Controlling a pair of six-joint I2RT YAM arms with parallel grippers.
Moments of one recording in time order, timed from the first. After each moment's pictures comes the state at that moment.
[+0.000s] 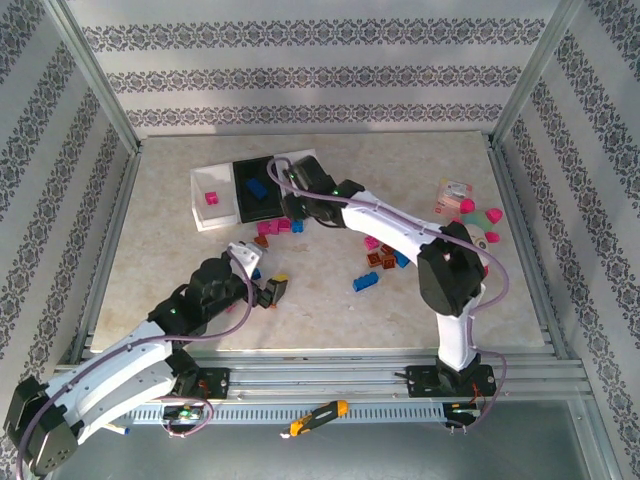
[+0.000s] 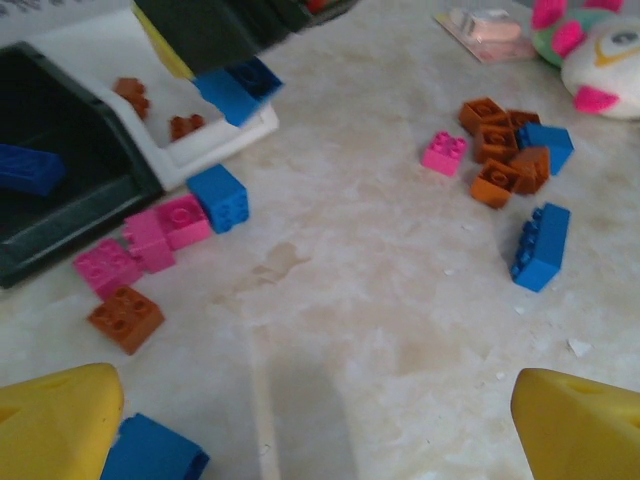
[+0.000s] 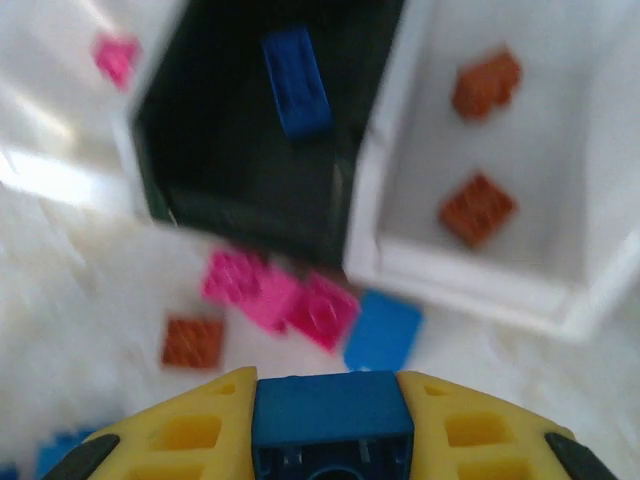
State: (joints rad) left arm -0.66 0.72 0.41 -0.11 -0.07 -0.09; right arm 0.73 1.99 1.69 -0.47 0.04 0.32
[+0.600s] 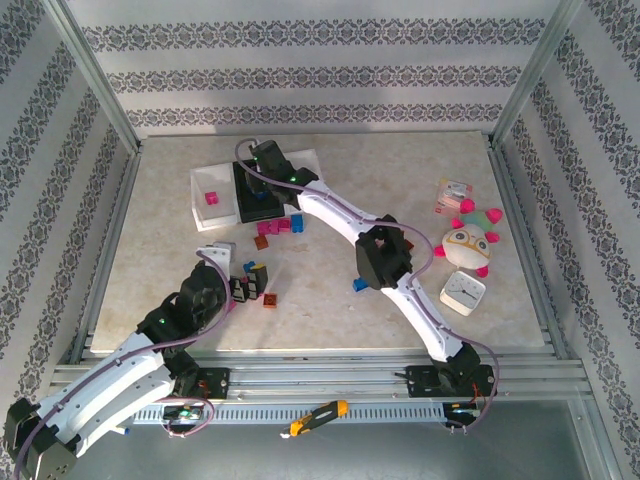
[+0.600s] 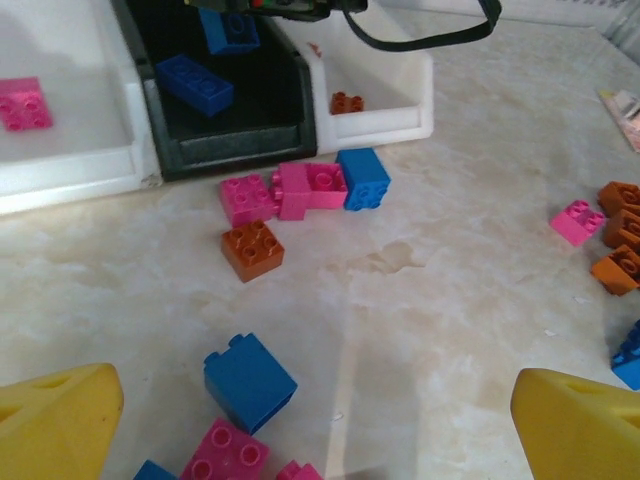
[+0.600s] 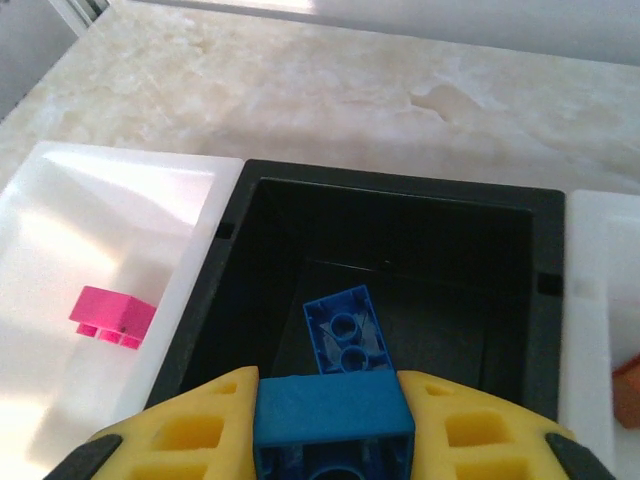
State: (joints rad) left arm -0.64 0.61 0.37 -0.24 -0.30 -0.40; right arm 0.73 2.64 2.50 -0.47 0.09 0.33
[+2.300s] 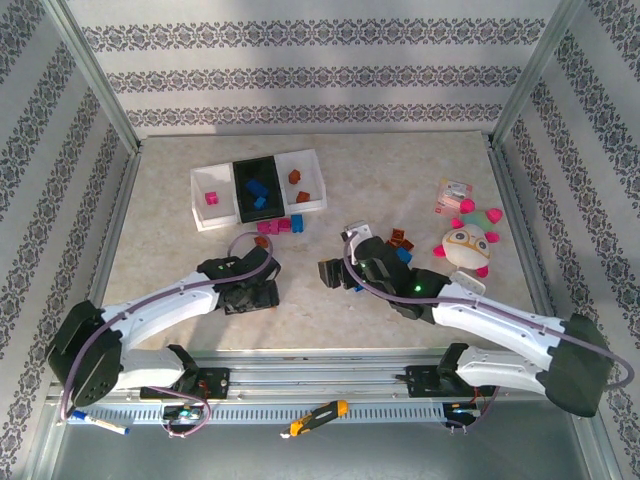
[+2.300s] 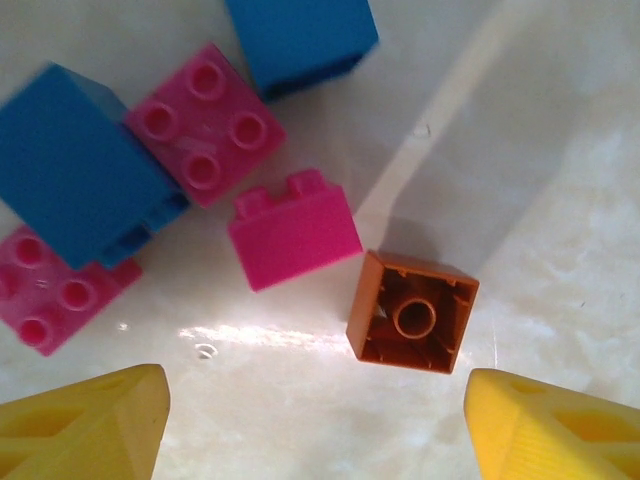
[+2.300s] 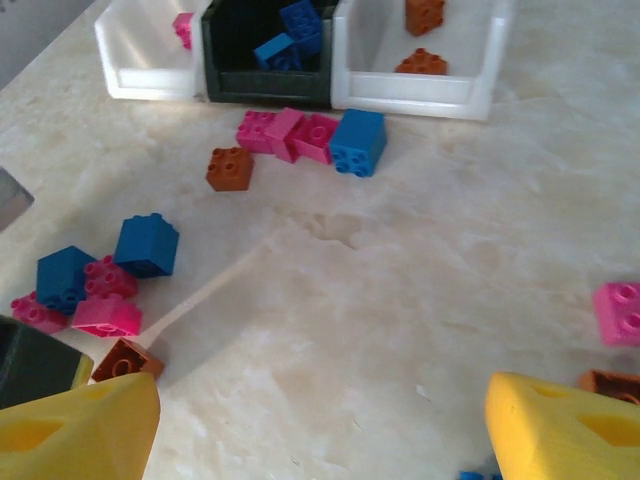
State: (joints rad) left arm -0.73 1.27 0.74 -0.79 -0.11 -0.95; right arm 0.90 1.09 0.70 -0.21 0.20 0.44
